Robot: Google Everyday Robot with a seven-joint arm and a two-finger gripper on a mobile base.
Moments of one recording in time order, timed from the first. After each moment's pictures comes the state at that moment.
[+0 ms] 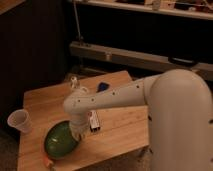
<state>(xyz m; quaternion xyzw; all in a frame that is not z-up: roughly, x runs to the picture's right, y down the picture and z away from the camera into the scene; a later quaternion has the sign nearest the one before) -0.147 0.248 0.742 -0.29 -0.33 -0.61 0.66</state>
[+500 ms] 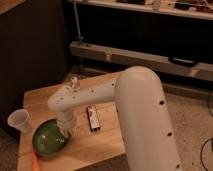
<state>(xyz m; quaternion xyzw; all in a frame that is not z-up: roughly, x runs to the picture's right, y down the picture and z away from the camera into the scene) -0.202 0.233 0.789 -0.29 -0.32 -0.64 0.64</state>
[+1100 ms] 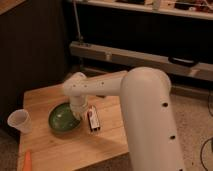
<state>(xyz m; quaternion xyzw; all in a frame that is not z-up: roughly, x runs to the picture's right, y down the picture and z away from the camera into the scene) -0.133 0.155 0.837 -0.29 -0.25 -0.58 0.72</state>
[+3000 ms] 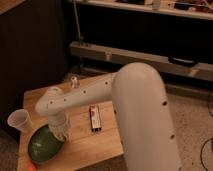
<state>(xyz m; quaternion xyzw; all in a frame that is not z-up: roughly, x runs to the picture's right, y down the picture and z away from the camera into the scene) -0.224 0.244 0.745 -0.29 -0.31 -0.68 0.60</state>
